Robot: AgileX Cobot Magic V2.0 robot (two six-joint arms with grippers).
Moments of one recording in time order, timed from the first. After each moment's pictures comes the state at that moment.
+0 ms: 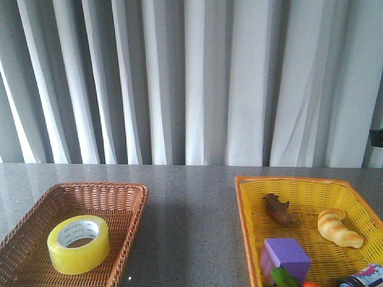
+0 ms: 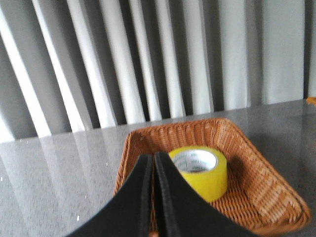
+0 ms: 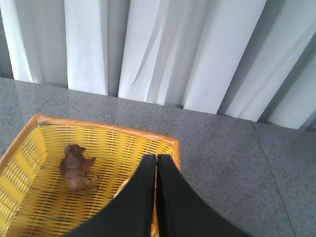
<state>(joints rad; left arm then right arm) -0.02 0.21 -0.30 0.02 0.16 0.07 0.01 1.24 -1.36 -0.24 0.57 0.05</state>
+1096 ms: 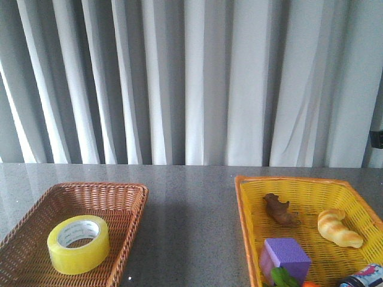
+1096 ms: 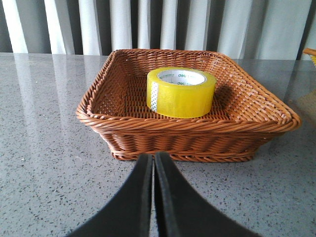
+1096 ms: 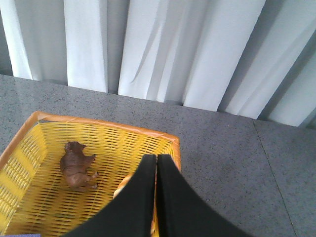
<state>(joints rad) -0.04 -0.01 0.03 0.03 0.19 -0.10 0.01 1.24 -1.36 -0.24 0.58 0.05</state>
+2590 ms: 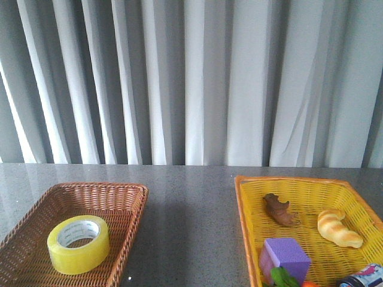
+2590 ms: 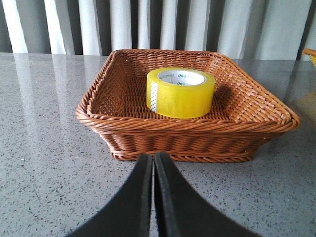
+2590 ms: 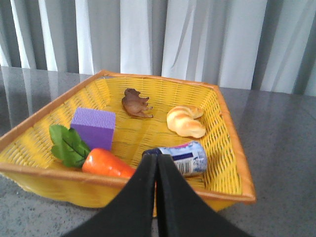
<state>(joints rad) -0.04 -0.01 0.03 0.03 0.19 -0.10 0.01 0.07 -0.15 0.05 0.24 -0.09</state>
